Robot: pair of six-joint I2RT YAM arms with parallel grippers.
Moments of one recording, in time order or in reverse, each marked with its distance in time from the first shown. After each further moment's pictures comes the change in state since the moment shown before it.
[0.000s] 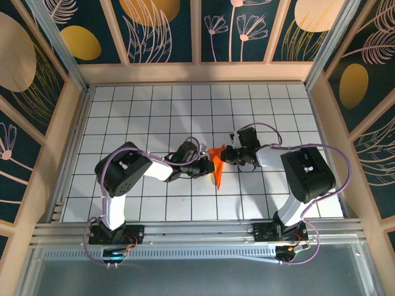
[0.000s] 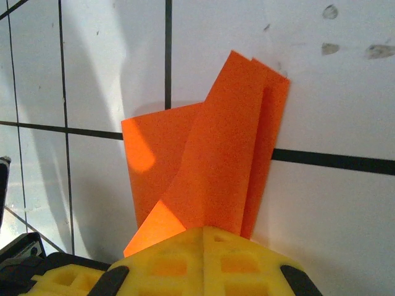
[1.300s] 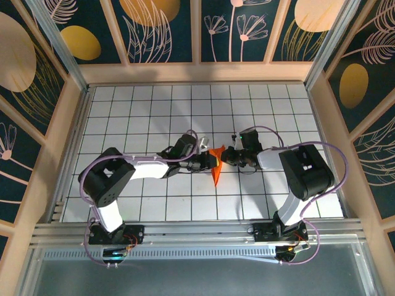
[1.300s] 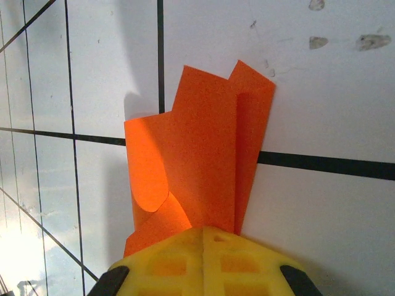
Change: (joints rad) left arm -0.017 -0.163 0.056 -0.170 0.031 0.063; right arm -0.018 0.027 -0.063 0.141 -0.058 0.057
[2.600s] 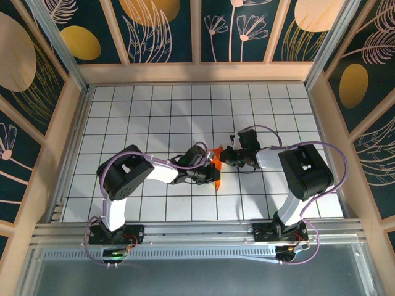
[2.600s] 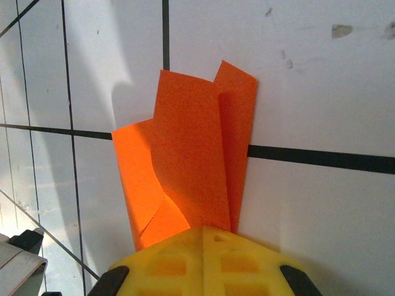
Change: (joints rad) left arm -0.072 0.150 -0.002 0.026 0.006 -0.039; right arm 0.019 0.001 0.026 -0.048 0.014 -0.002
